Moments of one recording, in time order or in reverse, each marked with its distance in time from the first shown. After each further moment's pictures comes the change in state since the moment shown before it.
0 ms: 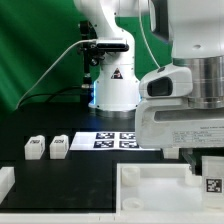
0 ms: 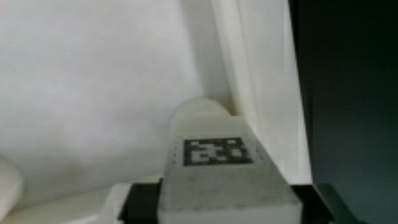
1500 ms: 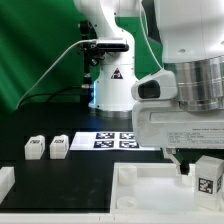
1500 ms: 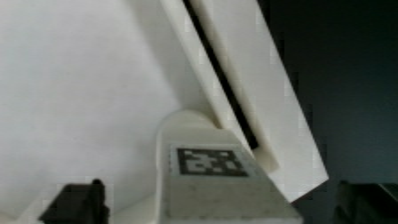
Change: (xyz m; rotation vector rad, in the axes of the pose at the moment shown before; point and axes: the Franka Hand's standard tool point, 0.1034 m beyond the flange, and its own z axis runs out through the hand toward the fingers) arm -0.002 0.001 0.002 0.048 -0.008 0.207
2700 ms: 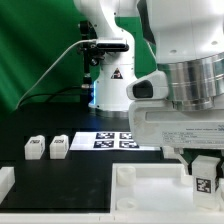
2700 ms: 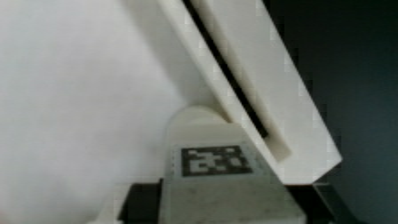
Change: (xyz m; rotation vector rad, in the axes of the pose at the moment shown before) arm 0.001 0.004 0.001 0.033 0.022 0.235
